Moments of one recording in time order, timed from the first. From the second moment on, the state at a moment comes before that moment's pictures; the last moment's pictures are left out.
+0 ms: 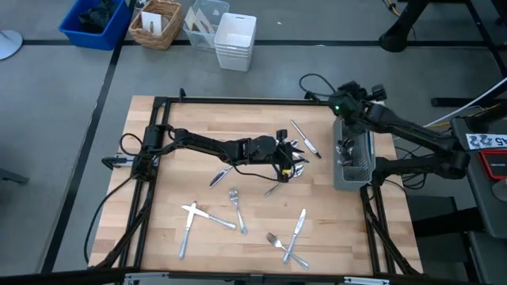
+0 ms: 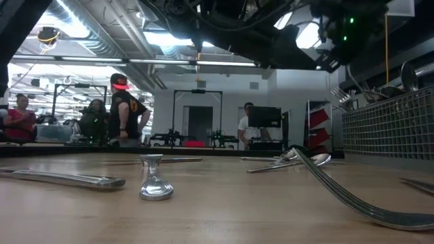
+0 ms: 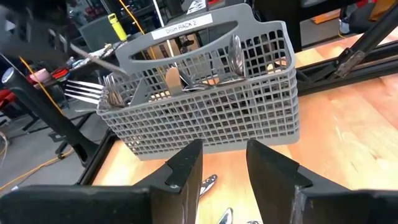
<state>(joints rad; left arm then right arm) 0.03 2.05 1.43 0.37 -0.15 0.34 -0.52 1.08 0.96 -0.72 1.21 0.12</state>
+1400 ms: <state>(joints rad) 0.03 2.05 1.43 0.34 -0.15 0.32 -0.62 1.08 0.71 -0.45 0.99 0.01</state>
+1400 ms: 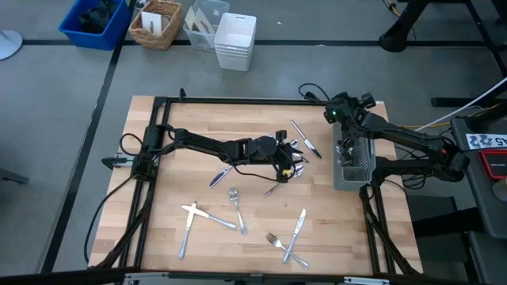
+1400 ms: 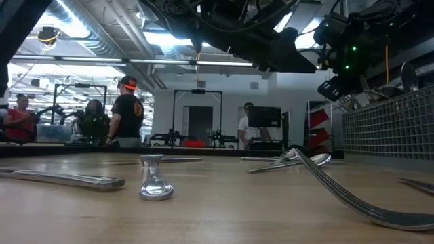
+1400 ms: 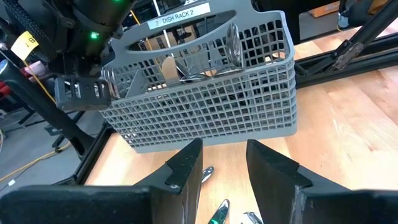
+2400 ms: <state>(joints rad) 0.03 1.91 1.42 -0.16 -0.11 0.07 -0.62 1.07 1.08 -1.02 0.76 0.13</state>
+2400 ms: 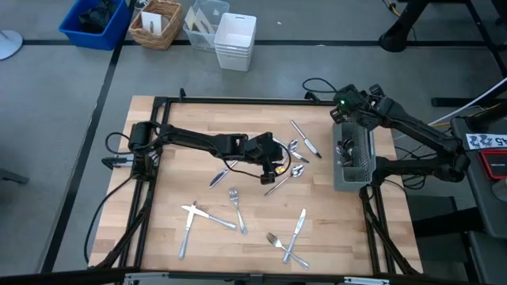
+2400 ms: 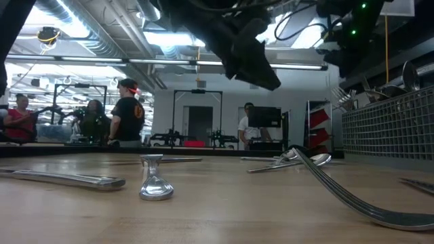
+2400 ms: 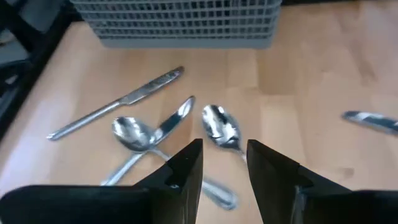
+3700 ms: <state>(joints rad) -0.02 2.24 1.38 0.23 -0.12 -0.12 -0.62 1.07 1.13 -1.01 0.53 0.13</state>
